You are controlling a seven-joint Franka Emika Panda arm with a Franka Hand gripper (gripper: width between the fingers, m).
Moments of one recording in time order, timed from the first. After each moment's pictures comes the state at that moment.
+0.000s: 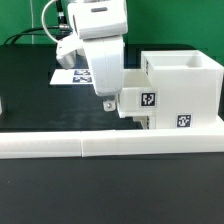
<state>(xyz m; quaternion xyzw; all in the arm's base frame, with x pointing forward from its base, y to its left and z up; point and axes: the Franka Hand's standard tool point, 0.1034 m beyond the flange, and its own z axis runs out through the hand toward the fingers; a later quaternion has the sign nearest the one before) 0.574 -0.011 0.046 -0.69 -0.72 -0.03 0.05</state>
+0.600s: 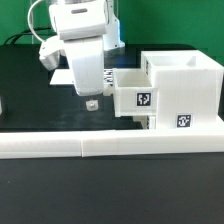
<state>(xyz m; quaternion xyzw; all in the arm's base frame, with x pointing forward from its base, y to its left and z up) 0.563 -0.040 0.043 -0.69 -0.72 -0.03 0.05</state>
